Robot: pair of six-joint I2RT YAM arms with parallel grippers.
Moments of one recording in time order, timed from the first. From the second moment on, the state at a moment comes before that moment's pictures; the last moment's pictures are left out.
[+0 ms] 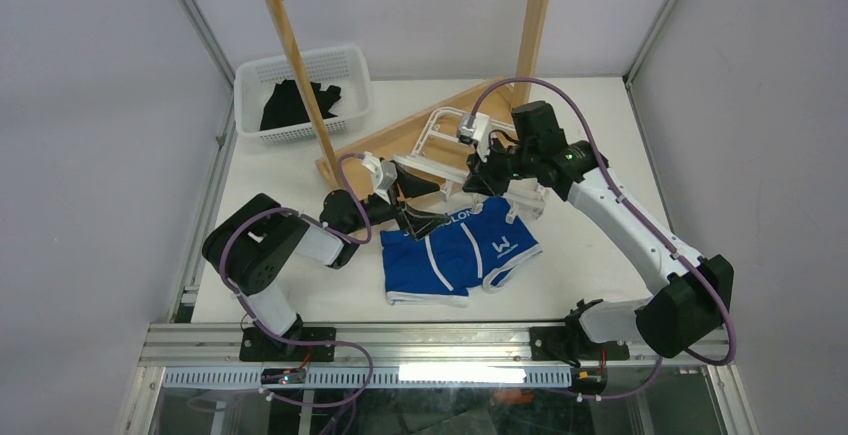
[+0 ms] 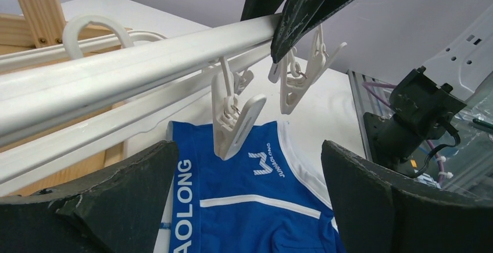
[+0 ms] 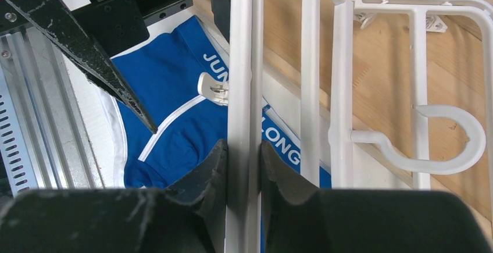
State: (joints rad) left arm -0.62 1.71 0.45 1.53 0.66 -0.42; right arm 0.52 1.32 1.23 -0.68 -0.58 -0.48
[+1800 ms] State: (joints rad) left arm -0.64 1.71 0.60 1.53 0.74 -0.48; right arm 0.51 1.31 1.23 -0.66 -0.59 -0.48
